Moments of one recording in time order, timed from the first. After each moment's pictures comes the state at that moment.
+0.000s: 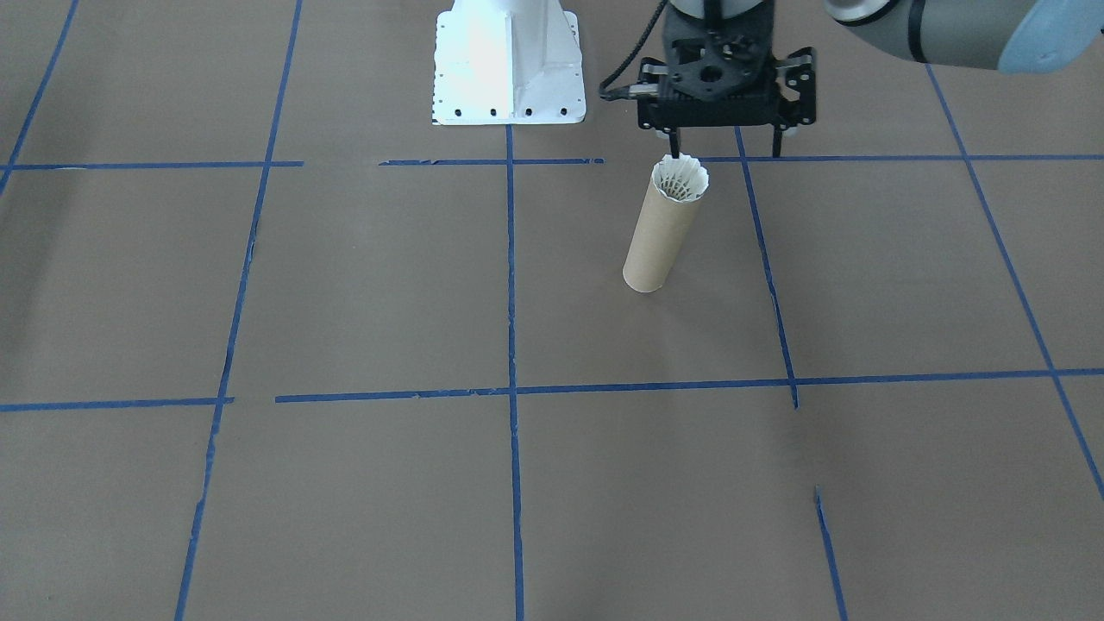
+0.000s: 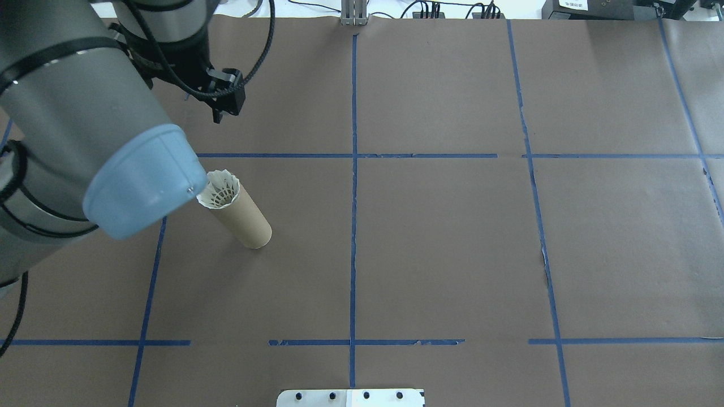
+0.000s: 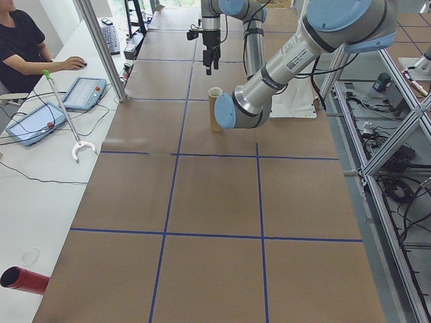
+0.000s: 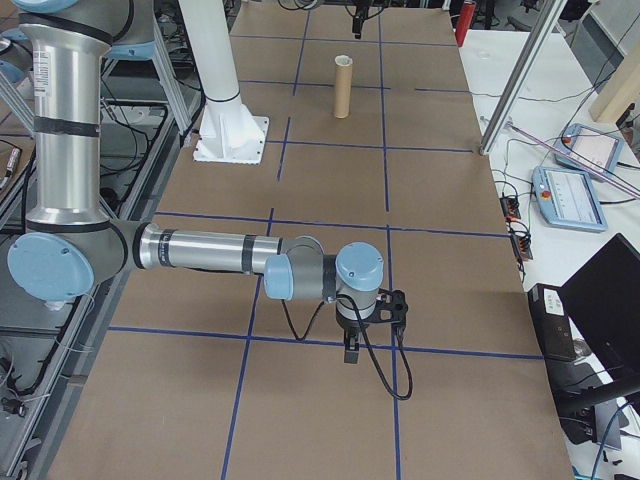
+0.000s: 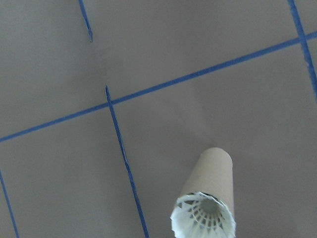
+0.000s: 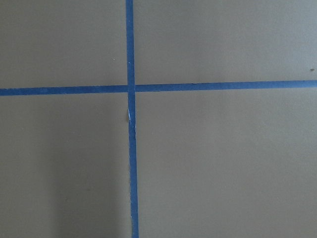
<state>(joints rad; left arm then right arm) -0.89 -2.50 -1.97 -0.69 -1.89 -0.55 1.56 -1.65 1.62 -1.49 2.30 0.08</state>
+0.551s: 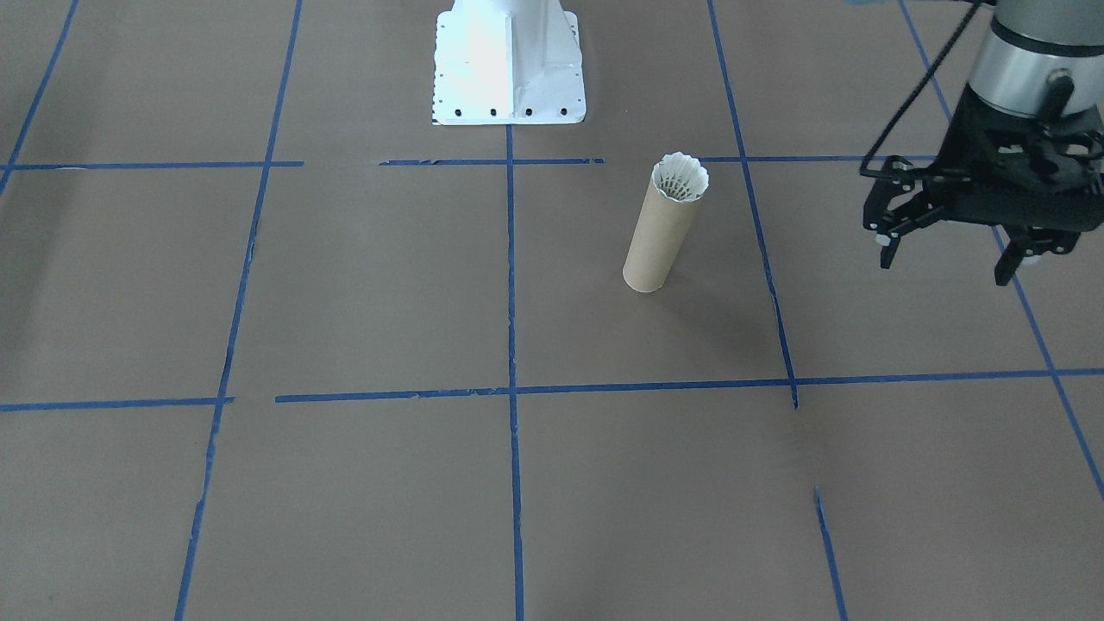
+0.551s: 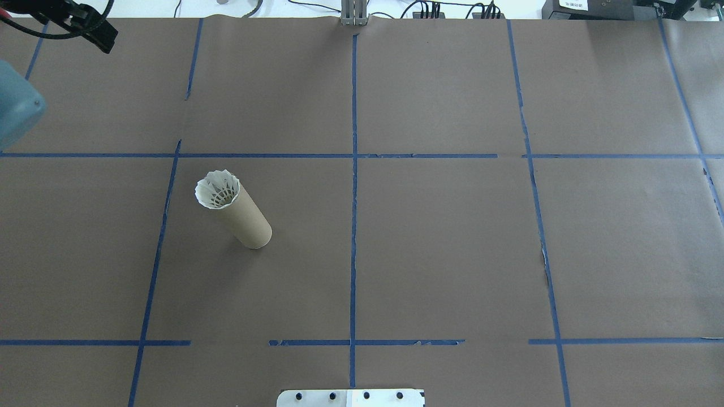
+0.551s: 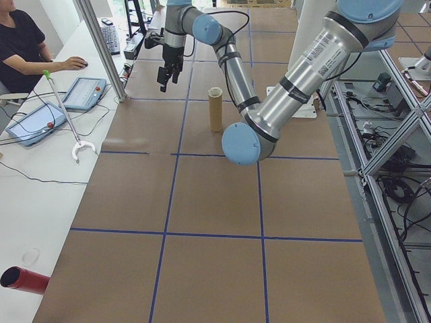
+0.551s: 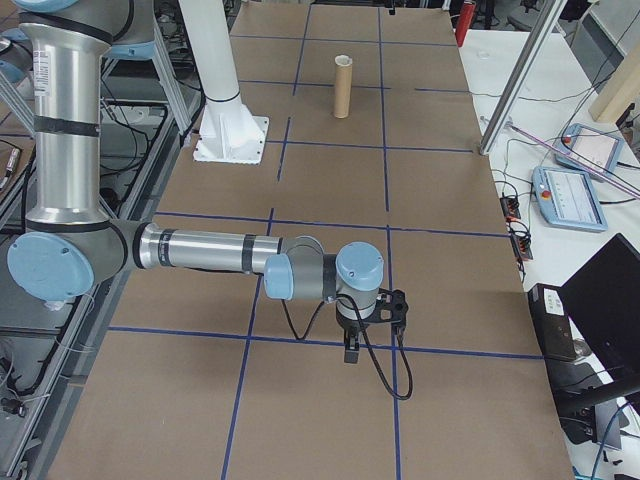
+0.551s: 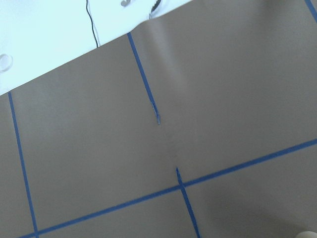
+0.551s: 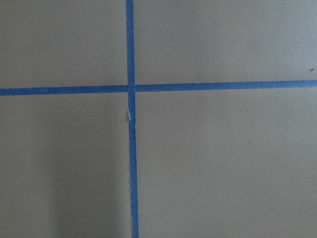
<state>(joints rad) -1.15 -2.08 -1.92 -1.32 -1.98 -0.28 1.56 -1.65 1.62 -1.49 2.30 0.08</state>
